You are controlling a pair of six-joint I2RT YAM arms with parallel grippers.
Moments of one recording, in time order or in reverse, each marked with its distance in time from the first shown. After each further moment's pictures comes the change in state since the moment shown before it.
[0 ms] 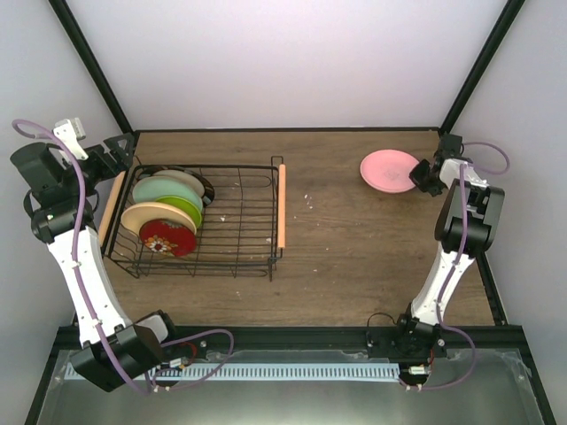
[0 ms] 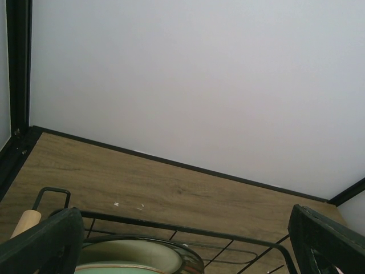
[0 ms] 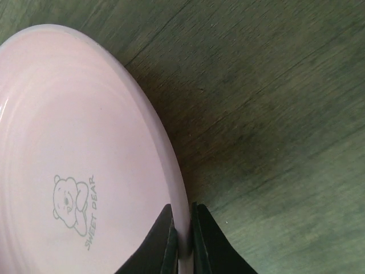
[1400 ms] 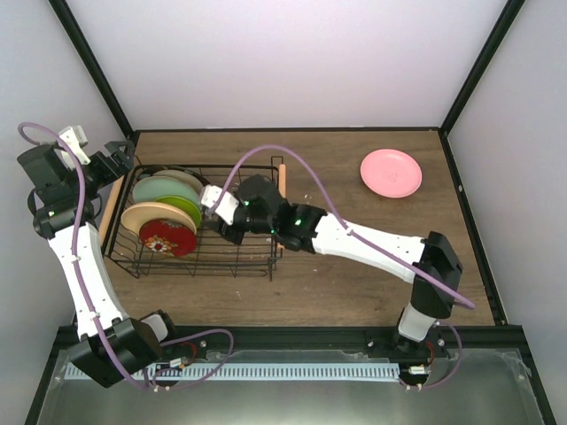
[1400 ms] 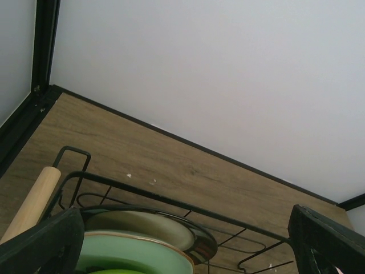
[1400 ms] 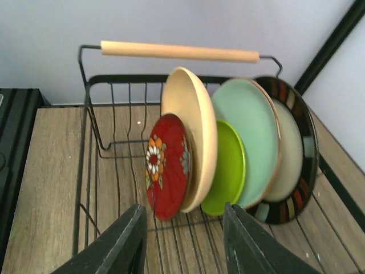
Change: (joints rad) left arm 0.000 0.027 -0.020 -0.076 -0.066 -0.034; right arm 1.362 -0.393 -0.071 0.374 0.025 -0.756
